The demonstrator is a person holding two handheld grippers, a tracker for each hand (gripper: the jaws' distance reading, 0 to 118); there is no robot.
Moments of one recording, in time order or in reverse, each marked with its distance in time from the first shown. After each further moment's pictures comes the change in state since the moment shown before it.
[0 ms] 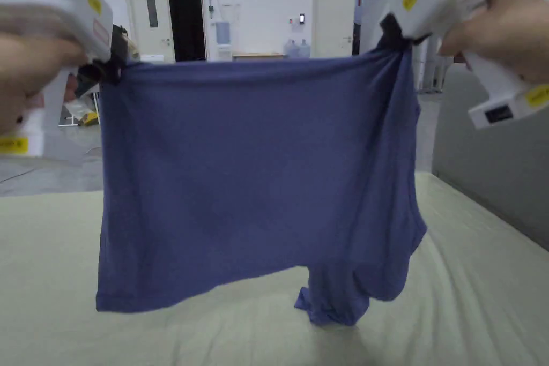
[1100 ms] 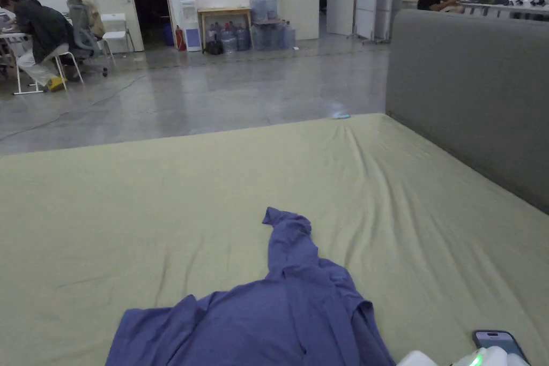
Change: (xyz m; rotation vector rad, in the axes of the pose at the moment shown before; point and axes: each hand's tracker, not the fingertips) left arm 0.011 -0.523 0.146 -0.544 -0.074 -0.051; right arm -0.193 -0.512 0.180 -0.627 0.452 0.010
